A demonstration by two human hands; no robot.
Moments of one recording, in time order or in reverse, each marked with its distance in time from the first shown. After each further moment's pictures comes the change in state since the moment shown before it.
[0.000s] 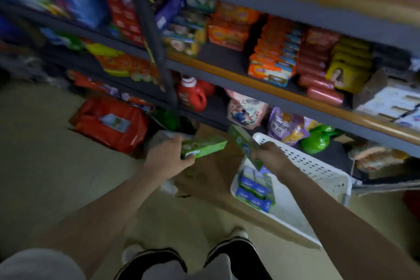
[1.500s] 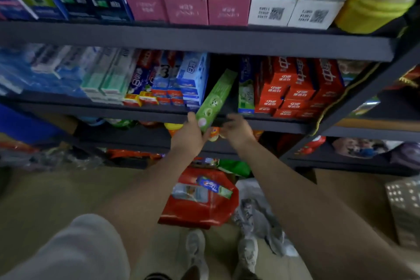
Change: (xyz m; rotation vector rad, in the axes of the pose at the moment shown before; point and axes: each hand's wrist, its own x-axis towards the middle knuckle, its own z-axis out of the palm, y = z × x) left_hand 0.328 -0.417 -0.175 -0.163 0.091 0.138; right_hand 0.218 -0.472 0.358 0.360 0.194 -0.116
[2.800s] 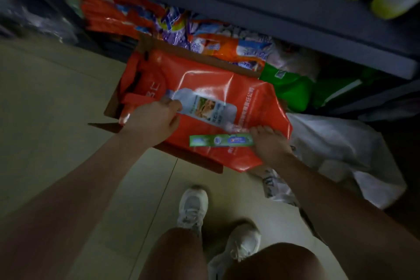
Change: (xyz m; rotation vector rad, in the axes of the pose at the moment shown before) left_hand -0.050 -0.255 0.326 0.260 -0.149 0.050; right_hand 0.121 0.459 0.158 -1.374 -0.330 -0.398
